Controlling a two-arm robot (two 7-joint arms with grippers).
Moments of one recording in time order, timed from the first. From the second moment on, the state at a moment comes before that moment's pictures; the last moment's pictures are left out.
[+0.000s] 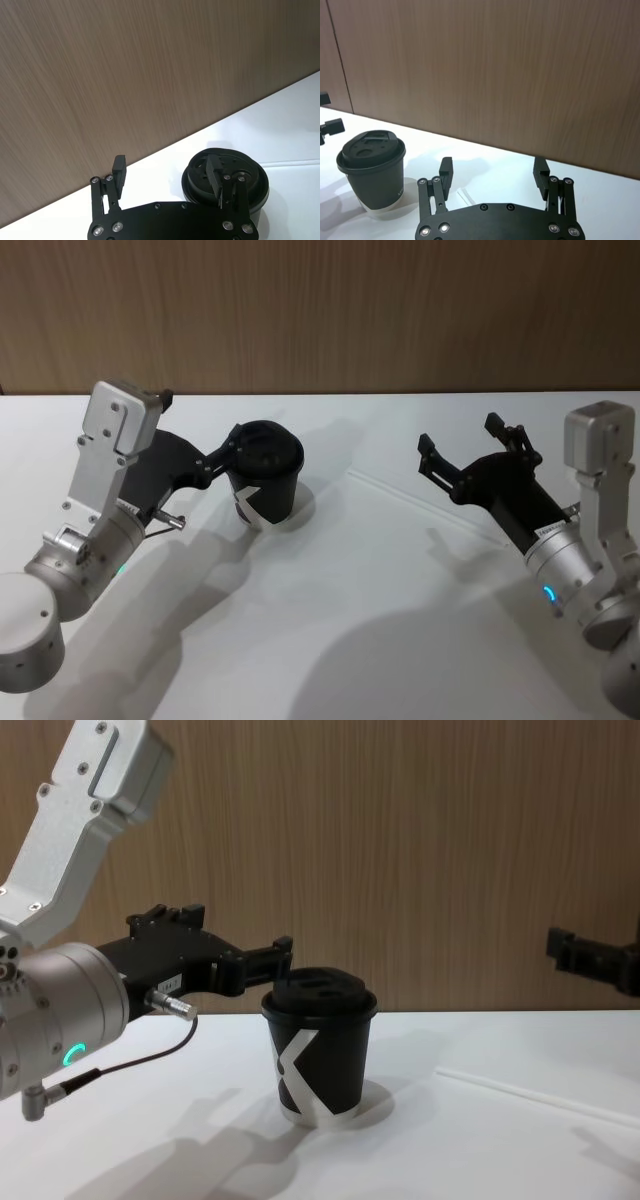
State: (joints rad) left arm -0.24 0.38 0.45 -1.63 -0.20 0.01 -0.01; right arm 0.01 0.36 -0.22 -1.75 0.29 0.03 0.11
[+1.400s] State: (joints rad) left arm -0.24 0.38 0.45 -1.63 -0.20 0.01 -0.01; right arm 0.12 0.56 -0.22 -1.65 0.25 0.07 0.41
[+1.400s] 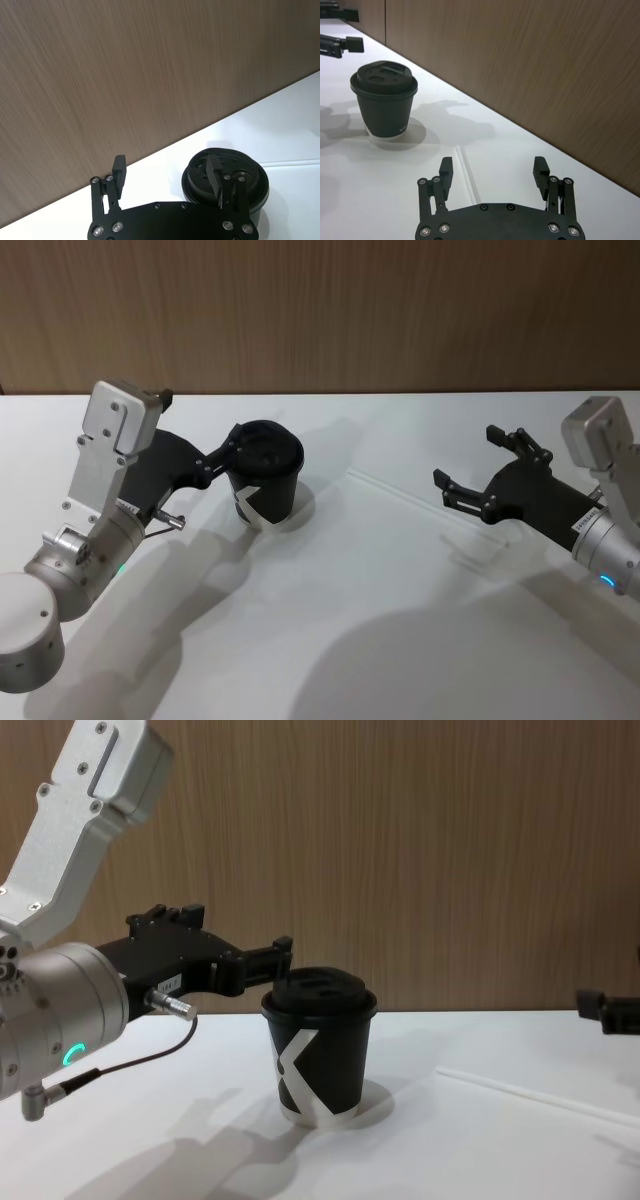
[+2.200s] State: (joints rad) left arm -0.24 0.38 0.45 -1.63 -0.20 0.01 -0.01; right arm 0.19 0.59 -0.28 -1.56 0.21 0.14 0.47
